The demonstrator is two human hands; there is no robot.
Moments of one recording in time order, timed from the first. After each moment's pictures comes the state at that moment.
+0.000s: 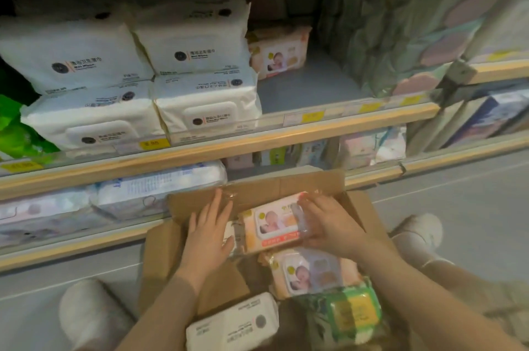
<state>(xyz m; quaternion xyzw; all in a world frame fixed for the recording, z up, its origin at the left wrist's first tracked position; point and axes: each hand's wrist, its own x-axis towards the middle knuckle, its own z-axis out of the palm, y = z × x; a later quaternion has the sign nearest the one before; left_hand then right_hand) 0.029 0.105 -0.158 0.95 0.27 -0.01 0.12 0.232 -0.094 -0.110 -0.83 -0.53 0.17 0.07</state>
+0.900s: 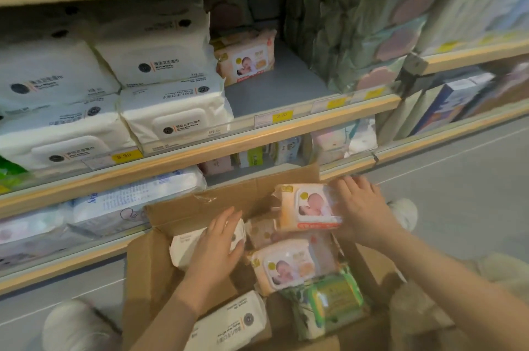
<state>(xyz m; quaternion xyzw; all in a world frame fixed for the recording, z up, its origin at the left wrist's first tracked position) 0.046 0.063 -0.146 0.95 0.19 0.04 0.24 0.255 -0.159 -0.063 -0.89 -0.45 0.00 0.01</state>
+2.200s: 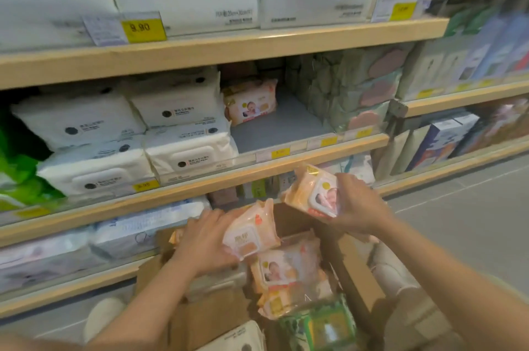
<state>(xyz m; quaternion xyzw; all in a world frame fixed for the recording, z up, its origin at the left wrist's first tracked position) 0.064 0.080 -0.035 0.98 0.16 -0.02 0.09 0.302 -0.152 -0.018 -0.92 -0.39 0.03 0.10</state>
